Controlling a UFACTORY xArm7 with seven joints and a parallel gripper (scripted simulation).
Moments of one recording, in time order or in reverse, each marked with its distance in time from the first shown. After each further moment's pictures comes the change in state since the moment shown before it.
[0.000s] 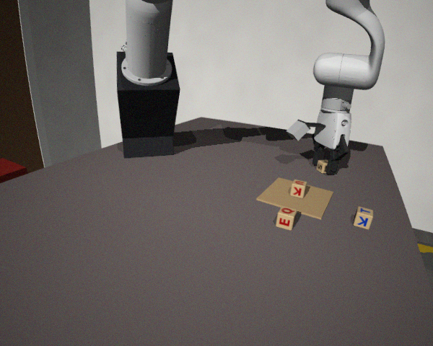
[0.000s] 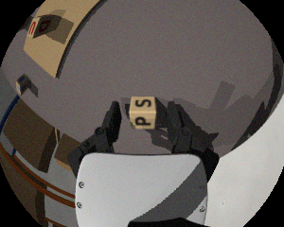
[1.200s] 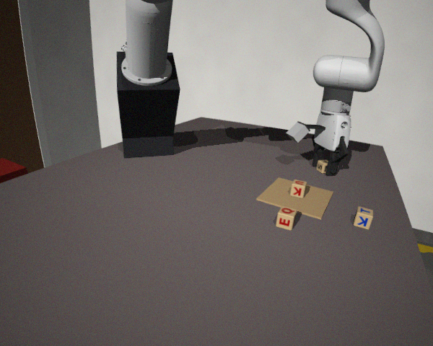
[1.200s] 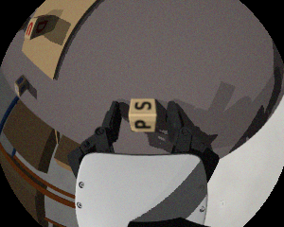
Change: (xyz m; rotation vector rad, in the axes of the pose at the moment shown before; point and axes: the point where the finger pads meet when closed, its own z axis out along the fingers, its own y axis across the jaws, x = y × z) arm 0.000 0.000 0.005 0.000 -0.001 0.000
